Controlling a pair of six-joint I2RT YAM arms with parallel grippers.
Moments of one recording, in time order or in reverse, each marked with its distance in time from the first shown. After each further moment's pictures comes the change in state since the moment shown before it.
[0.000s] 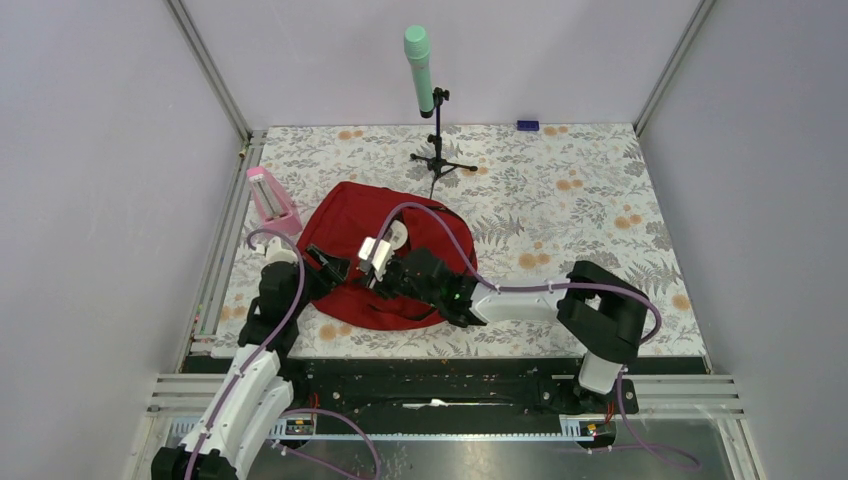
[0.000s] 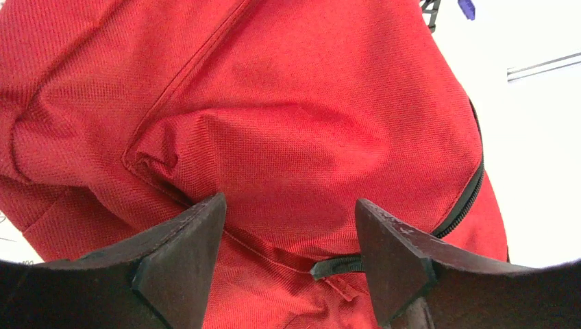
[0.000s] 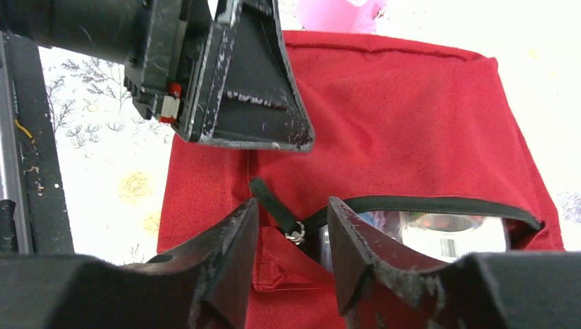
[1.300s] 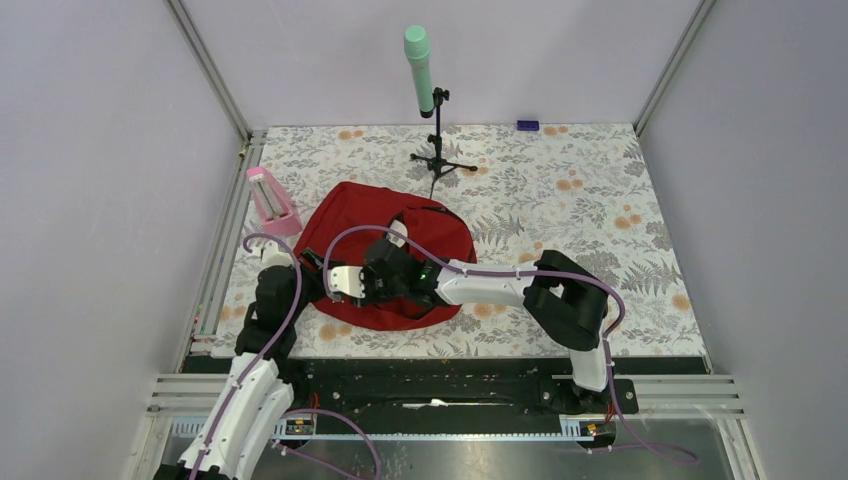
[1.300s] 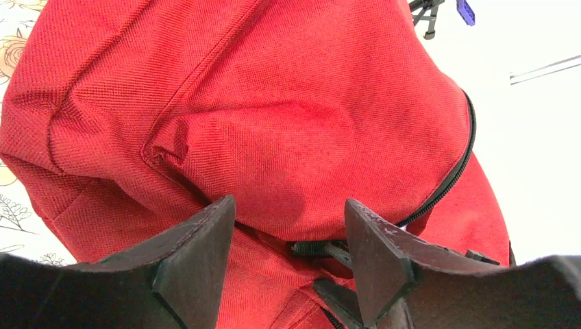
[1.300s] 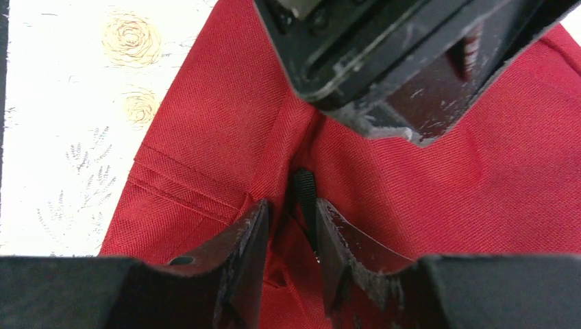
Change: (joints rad) left arm 0.002 -0.077 -0.002 -0.071 -0.024 0.030; right arm -0.006 0.190 0.333 -0.574 -0.173 -0.459
